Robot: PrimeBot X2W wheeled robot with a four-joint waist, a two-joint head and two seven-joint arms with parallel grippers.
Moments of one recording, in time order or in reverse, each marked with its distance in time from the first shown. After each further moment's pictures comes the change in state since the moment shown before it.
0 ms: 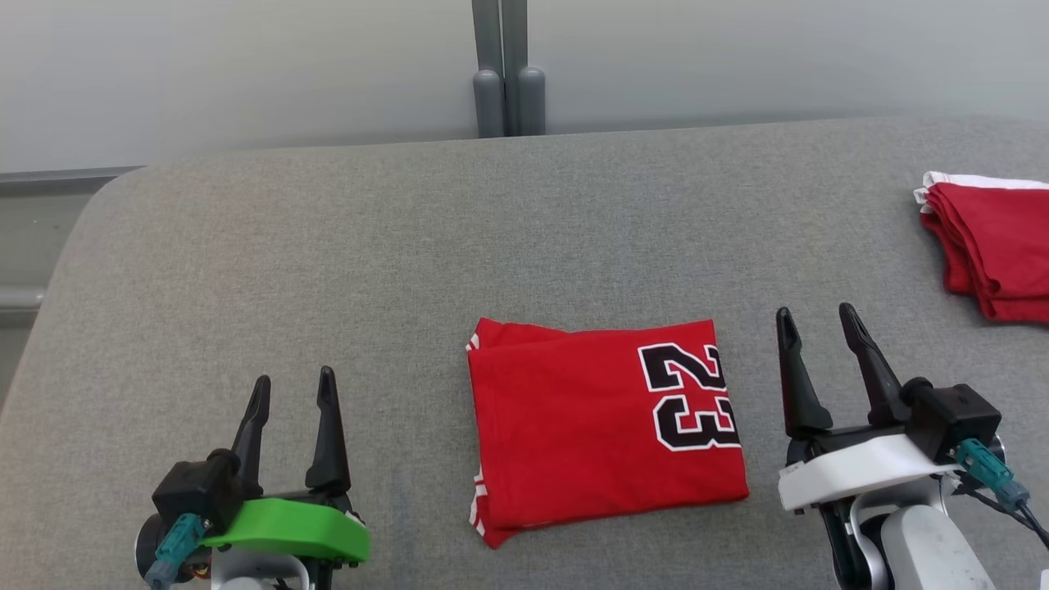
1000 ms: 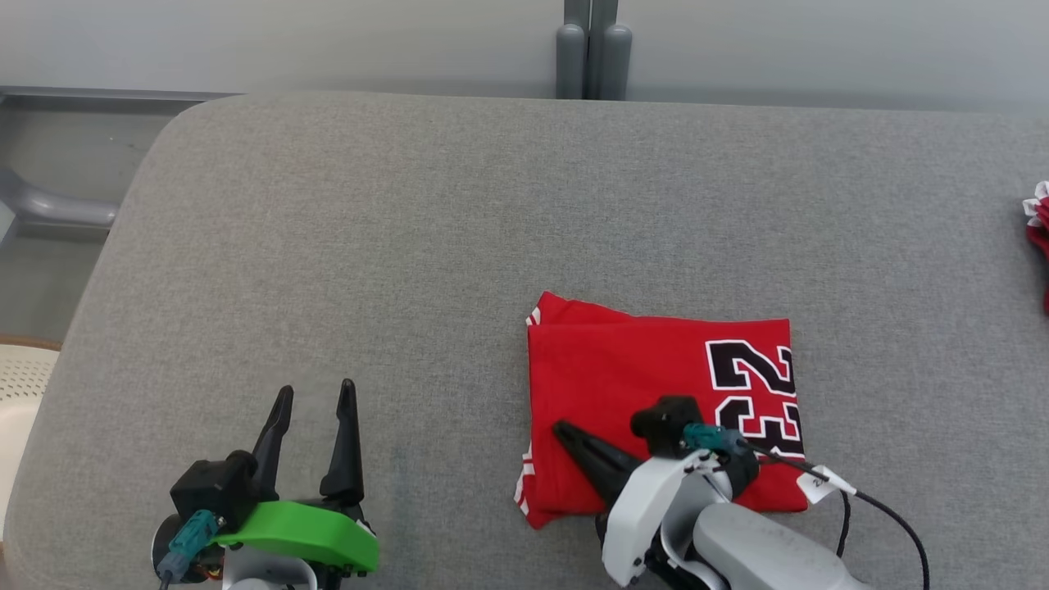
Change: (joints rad) left arm -0.011 0.042 -0.079 0.039 -0.060 -0.004 0.005; right arm -0.378 -0.069 0.877 0.539 0.500 0.000 0.040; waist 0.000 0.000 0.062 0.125
